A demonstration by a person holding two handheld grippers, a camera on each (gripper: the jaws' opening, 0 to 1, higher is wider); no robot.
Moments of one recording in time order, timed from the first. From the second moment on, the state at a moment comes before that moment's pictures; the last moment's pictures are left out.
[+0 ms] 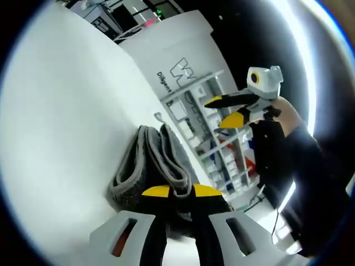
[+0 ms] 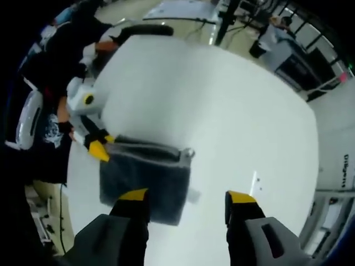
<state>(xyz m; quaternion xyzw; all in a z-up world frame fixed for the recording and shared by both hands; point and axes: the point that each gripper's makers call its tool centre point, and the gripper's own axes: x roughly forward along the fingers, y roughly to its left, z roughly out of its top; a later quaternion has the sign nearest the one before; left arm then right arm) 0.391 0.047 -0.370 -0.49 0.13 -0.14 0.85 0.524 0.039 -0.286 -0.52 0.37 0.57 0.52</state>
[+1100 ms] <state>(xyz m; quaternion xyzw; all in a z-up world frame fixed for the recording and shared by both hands) 0.393 0.043 -0.373 -0.50 0.13 -0.15 0.85 0.527 0.050 -0.376 -0.50 0.40 0.61 0.47</state>
